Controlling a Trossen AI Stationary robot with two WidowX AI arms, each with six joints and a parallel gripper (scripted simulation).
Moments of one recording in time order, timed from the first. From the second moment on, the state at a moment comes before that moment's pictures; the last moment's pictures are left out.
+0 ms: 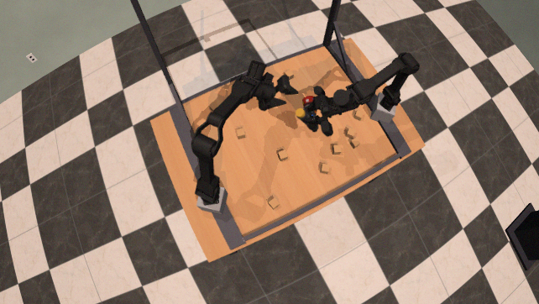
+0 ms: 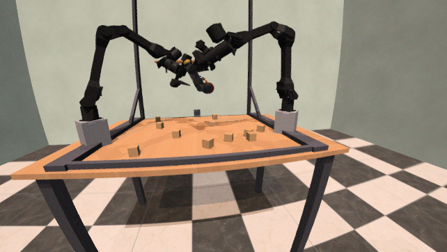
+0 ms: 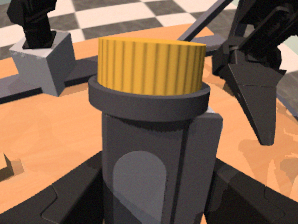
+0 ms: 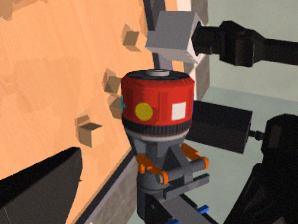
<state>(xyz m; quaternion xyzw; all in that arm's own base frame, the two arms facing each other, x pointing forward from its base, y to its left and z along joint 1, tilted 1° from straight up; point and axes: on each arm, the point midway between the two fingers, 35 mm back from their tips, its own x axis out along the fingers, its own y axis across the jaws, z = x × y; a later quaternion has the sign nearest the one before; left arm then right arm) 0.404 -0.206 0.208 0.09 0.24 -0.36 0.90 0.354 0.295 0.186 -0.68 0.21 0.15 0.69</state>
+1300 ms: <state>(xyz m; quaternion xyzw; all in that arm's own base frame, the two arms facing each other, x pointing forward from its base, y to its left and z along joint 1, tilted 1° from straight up) 0.404 -0.206 0.208 0.09 0.24 -0.36 0.90 0.355 0.312 0.143 -0.71 0.11 0.07 0.69</state>
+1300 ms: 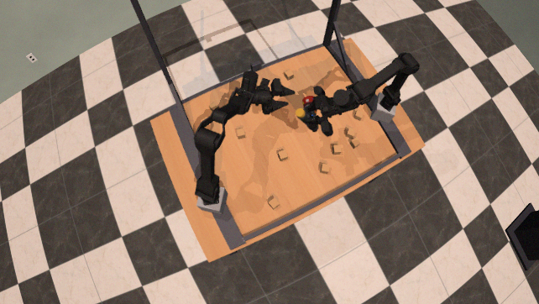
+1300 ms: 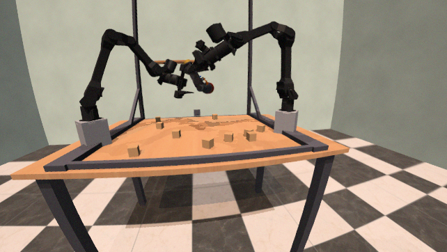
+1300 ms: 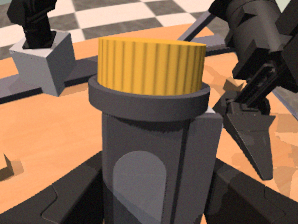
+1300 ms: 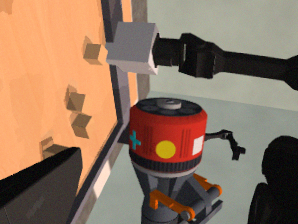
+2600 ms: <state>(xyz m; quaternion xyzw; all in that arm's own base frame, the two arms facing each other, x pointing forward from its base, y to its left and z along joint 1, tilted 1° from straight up) 0.404 -0.206 0.208 0.09 0.24 -0.36 0.90 0.347 0.294 0.120 -0.72 0.06 0.00 0.70</state>
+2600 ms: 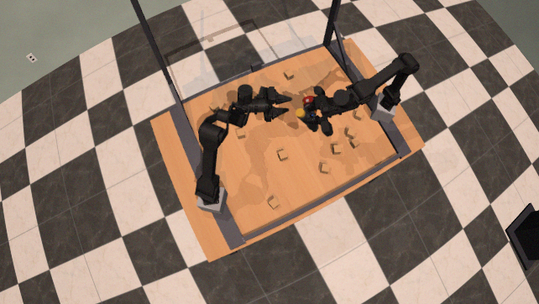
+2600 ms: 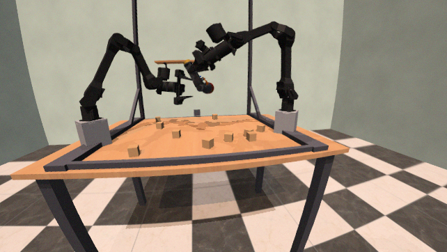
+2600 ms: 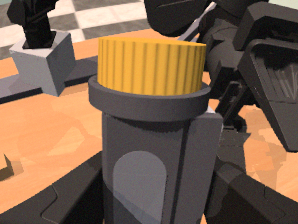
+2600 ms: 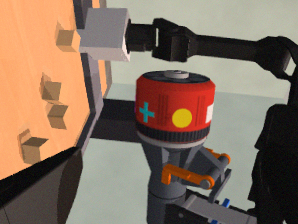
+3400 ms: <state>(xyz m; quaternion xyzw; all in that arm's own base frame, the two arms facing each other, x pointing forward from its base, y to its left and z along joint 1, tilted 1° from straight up) 0.404 -0.206 0.208 0.09 0.24 -0.36 0.90 0.378 0.292 0.122 -0.71 0.06 0.00 0.70</state>
